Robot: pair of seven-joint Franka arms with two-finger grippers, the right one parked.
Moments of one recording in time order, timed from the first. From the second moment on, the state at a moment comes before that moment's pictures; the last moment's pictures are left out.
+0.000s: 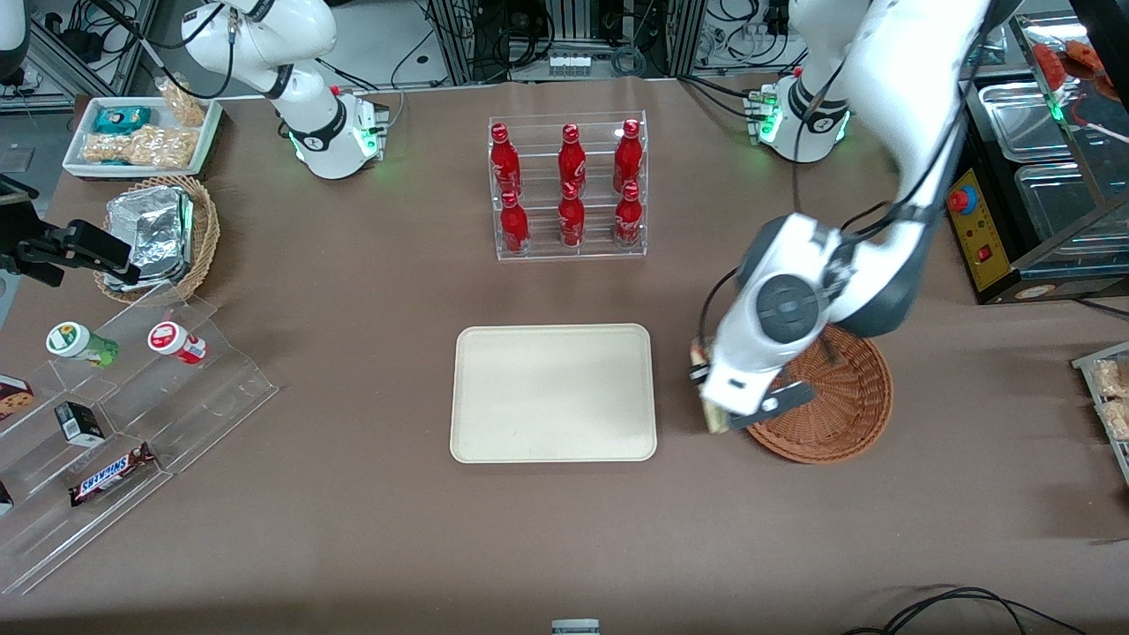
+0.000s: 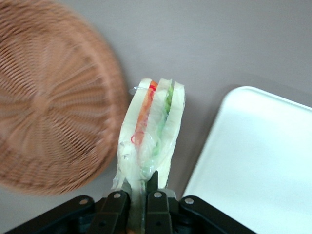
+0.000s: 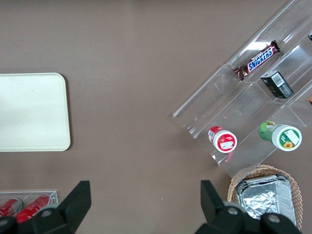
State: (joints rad) arm -0.28 0.57 -0.24 -1.50 0.14 1.97 -0.84
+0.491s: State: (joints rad) arm -0.50 0.89 -0.25 -1.11 0.16 2.01 -0.86
